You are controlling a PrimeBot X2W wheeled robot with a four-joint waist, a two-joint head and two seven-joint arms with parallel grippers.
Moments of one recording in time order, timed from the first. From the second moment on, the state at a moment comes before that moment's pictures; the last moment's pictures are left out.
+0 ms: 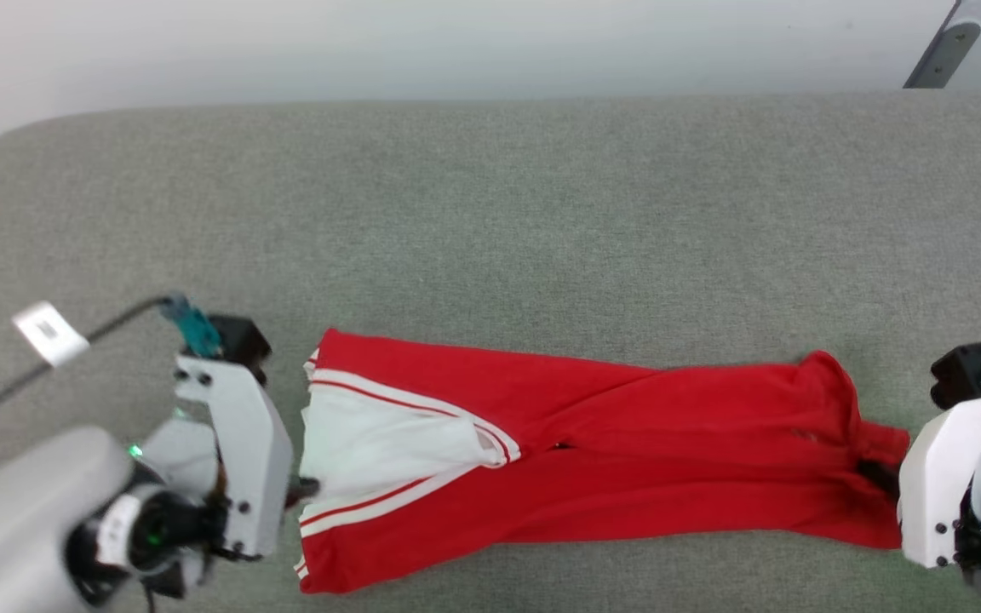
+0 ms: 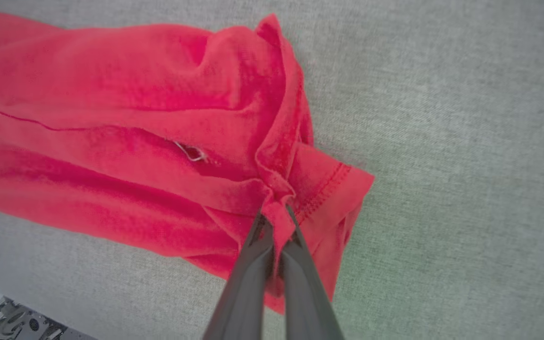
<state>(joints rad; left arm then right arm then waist) -0.80 0.96 -1.08 -0.11 -1.43 0.32 0.71 -0.24 -0.42 0.10 0.08 0.56 0.13 0.89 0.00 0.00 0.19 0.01</state>
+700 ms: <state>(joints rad) -0.69 0.89 -1.03 0.03 -1.45 0.23 0.48 -0.30 -0.39 0.09 0.13 0.62 0.13 0.97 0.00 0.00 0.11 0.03</state>
